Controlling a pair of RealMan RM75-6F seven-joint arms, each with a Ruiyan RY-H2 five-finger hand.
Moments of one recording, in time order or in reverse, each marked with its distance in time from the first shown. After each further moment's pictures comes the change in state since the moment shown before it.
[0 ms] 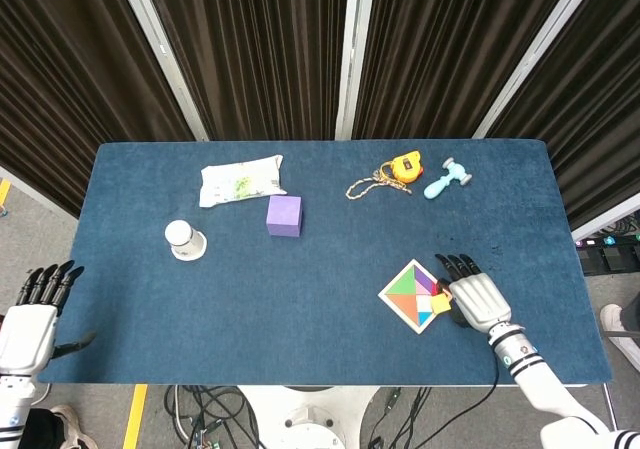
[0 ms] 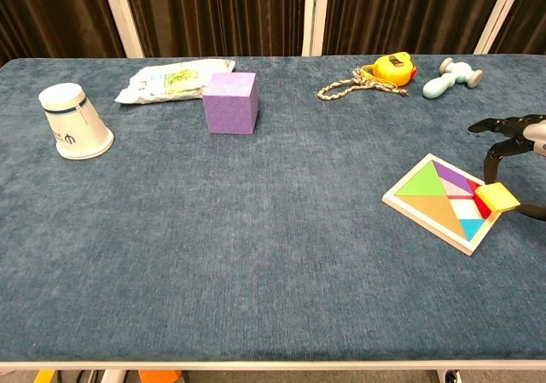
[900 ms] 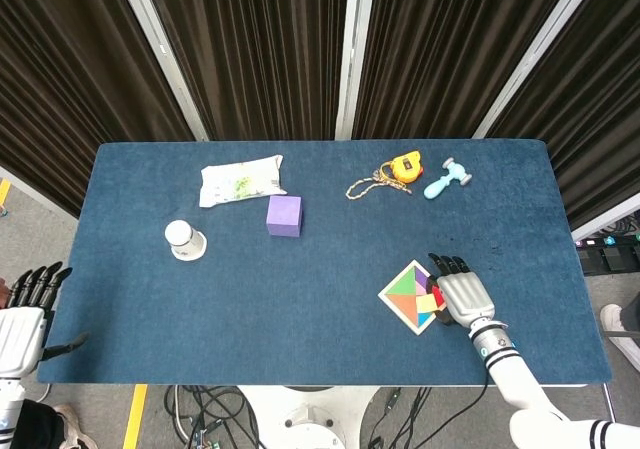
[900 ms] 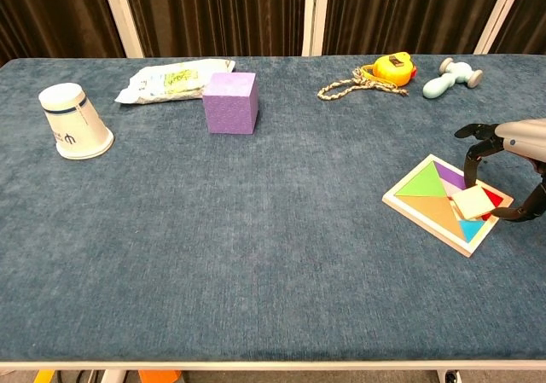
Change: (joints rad) left arm 0.016 -0.015 -0.002 0.072 -0.005 0.020 -0.112; right arm 0.073 -0.039 0.042 -0.168 0.369 0.007 -0.252
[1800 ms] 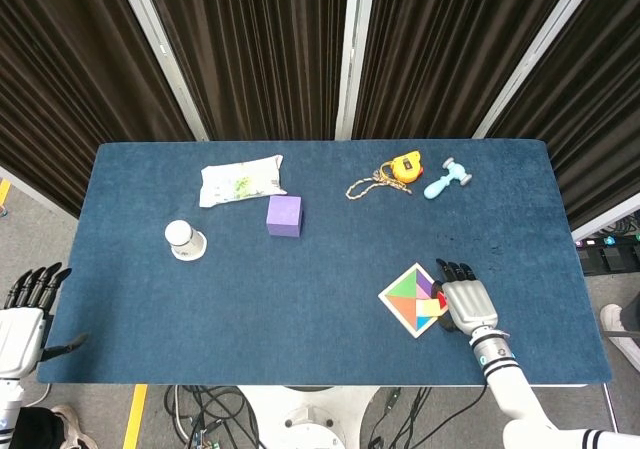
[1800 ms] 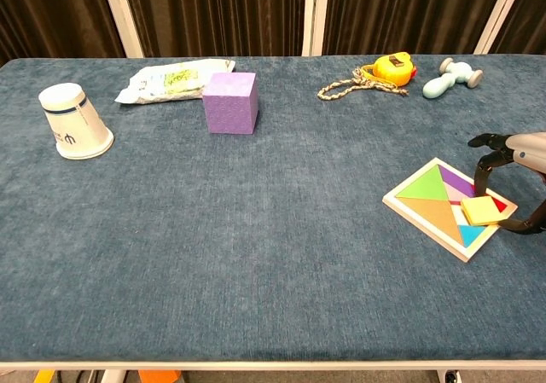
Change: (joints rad) left arm 0.001 -0.006 0.002 0.018 0.001 -0.005 -0.016; right arm -0.023 -0.040 -0.028 -0.027 0.062 0.103 -0.058
